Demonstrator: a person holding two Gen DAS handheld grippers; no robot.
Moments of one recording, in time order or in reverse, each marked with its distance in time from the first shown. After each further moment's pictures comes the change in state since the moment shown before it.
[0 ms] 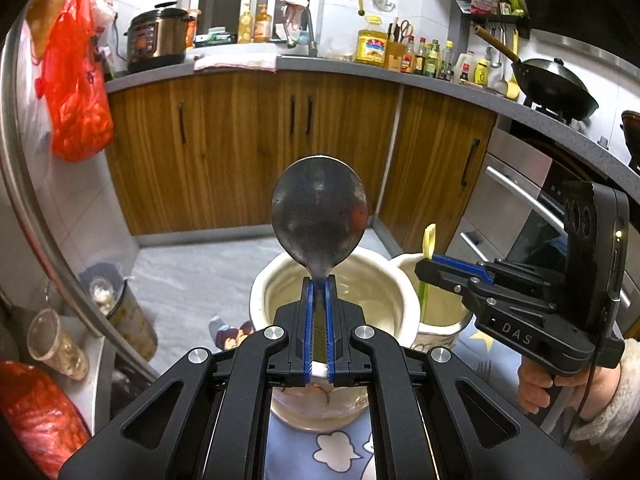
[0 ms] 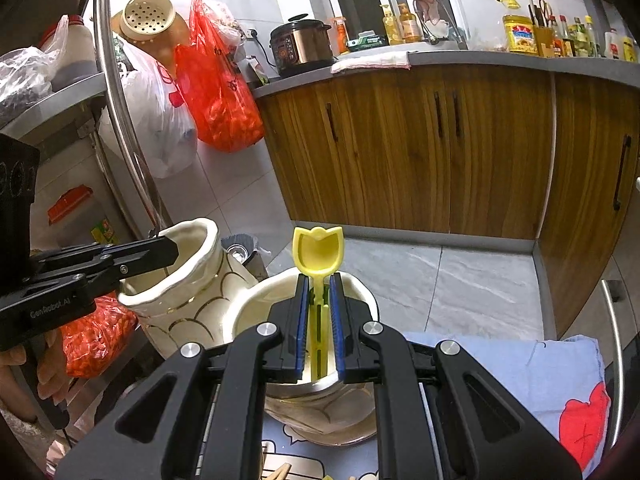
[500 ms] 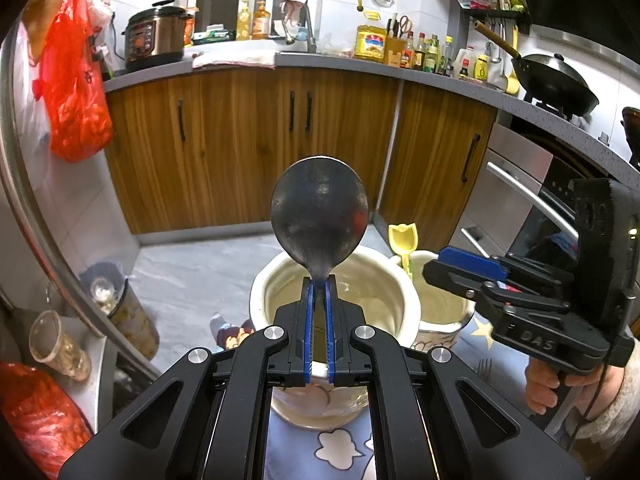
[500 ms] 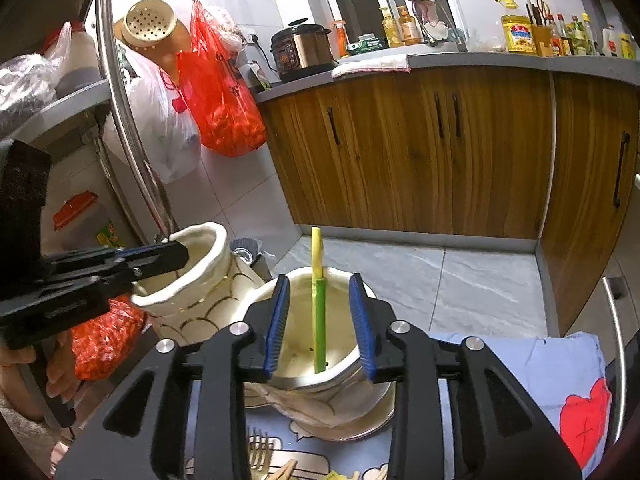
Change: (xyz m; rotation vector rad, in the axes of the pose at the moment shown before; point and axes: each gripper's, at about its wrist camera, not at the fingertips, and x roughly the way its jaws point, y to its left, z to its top) left arm 0.002 -0.001 0.001 0.008 0.014 0.002; right arm -0.014 0.001 -0.002 0.025 -0.027 0.029
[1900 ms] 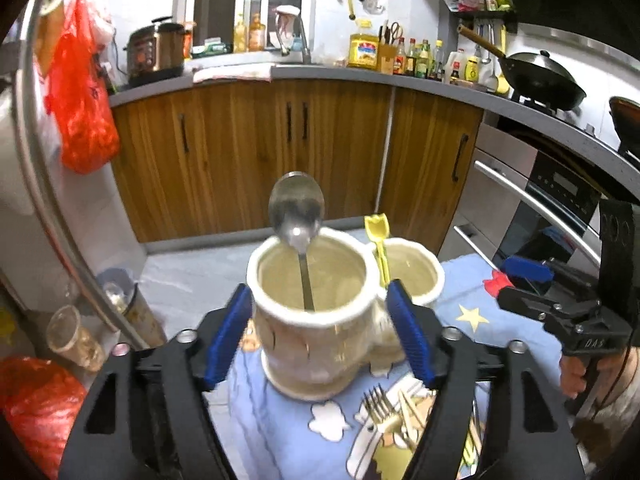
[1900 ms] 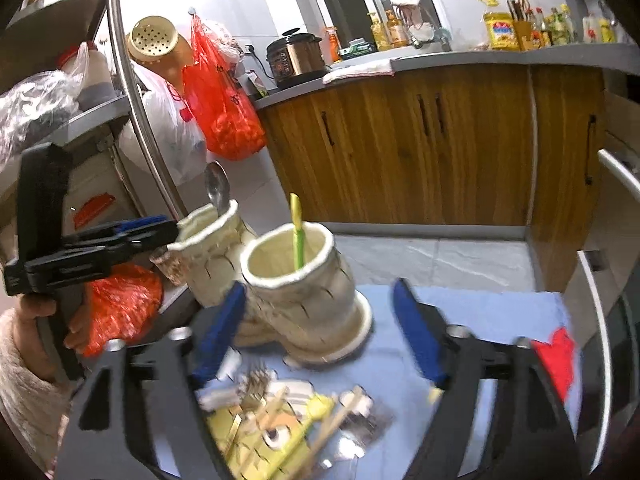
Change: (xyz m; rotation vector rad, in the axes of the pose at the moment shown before) left arm -0.045 -0.017 -0.019 0.034 -0.038 0.023; right arm -0.086 -0.021 -0.041 0.006 -0.002 -0.035
